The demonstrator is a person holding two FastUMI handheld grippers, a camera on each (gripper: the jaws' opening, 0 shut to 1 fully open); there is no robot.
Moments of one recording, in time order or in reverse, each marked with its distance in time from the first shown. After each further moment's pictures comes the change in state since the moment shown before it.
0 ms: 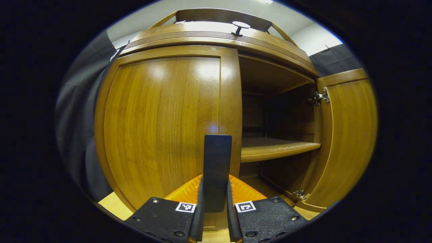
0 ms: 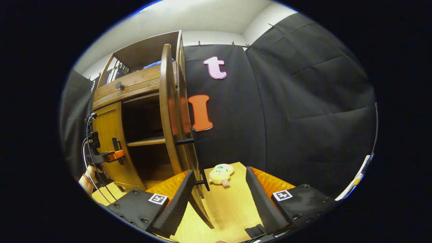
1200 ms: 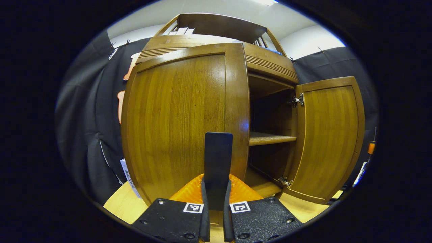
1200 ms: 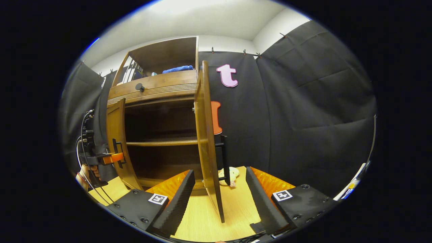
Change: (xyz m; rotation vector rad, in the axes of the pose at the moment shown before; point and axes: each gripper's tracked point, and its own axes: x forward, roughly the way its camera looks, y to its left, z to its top) left arm -0.105 0.021 0.006 0.012 0.030 -0.099; right arm -0.061 0.054 0.015 -0.071 -0.050 0.046
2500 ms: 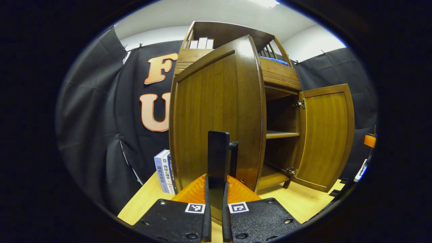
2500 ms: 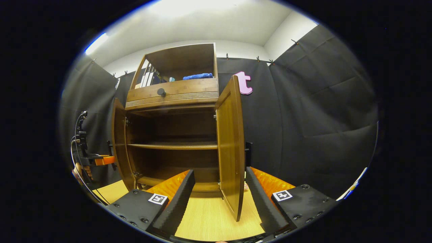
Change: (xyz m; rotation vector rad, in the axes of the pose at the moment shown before) left arm -0.106 0.079 0.002 0.017 -0.002 0.087; right arm -0.032 0.055 0.011 -0.029 -0.045 0.100
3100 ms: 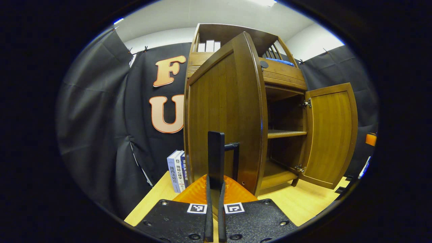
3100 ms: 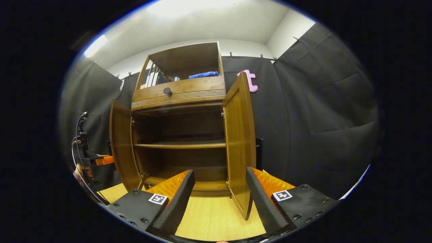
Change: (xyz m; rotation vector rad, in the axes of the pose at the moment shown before) left arm -0.013 0.027 -0.001 0.022 -0.009 0.047; right arm 0.005 0.020 -0.010 0.024 0.015 0.046
